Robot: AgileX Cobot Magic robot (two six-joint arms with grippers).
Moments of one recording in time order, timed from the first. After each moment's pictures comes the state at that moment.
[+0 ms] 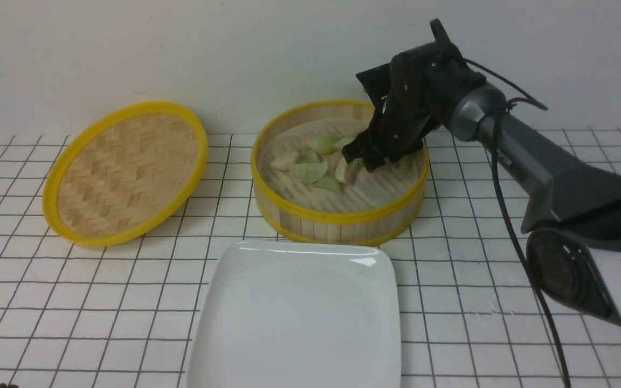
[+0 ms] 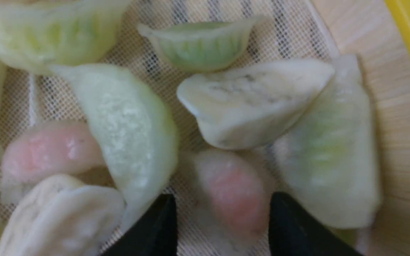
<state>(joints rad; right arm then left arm) 0.40 2.64 -2.56 -0.05 1.17 0.02 -0.07 -0.01 0.03 -0.05 0.39 0.13</state>
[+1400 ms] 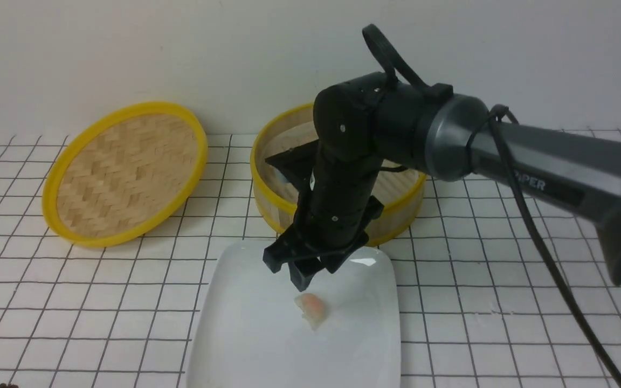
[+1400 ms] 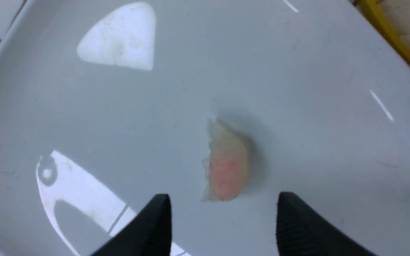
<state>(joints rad) 0.71 2.14 -1.84 0.15 1.24 0.03 -0.07 -0.01 0.03 -0.05 0.39 0.13</state>
